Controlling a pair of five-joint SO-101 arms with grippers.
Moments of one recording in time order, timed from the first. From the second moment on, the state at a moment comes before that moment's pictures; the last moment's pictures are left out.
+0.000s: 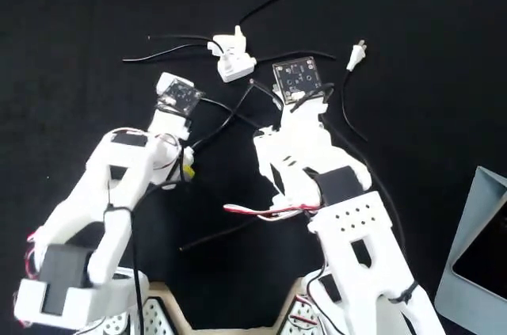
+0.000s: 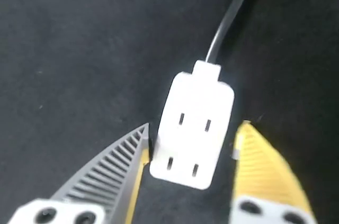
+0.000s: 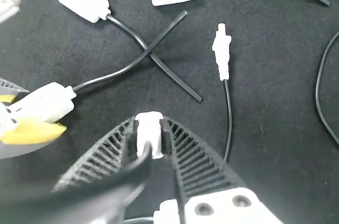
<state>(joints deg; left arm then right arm) 2.8 -11.1 47.9 42.0 -22.1 -19.1 -46.3 52.5 50.6 -2.9</state>
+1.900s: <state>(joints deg) -15.6 -80.0 83.5 57.9 -15.7 -42.0 -46.0 67.0 30.5 4.1</state>
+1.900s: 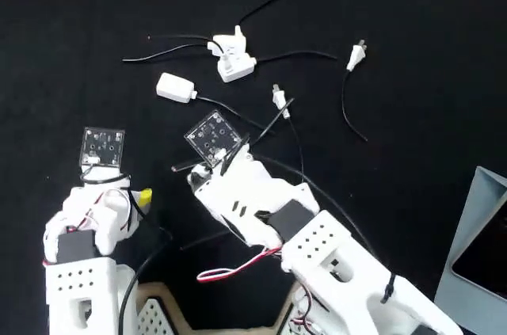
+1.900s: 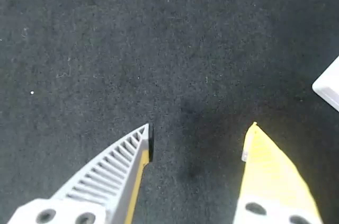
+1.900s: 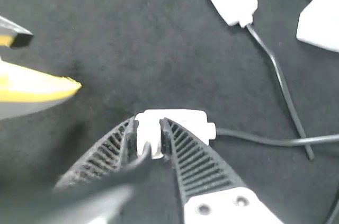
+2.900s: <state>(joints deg) -15.6 -83.9 84.4 60.3 -15.7 -40.7 -20.0 56.0 26.2 4.1</state>
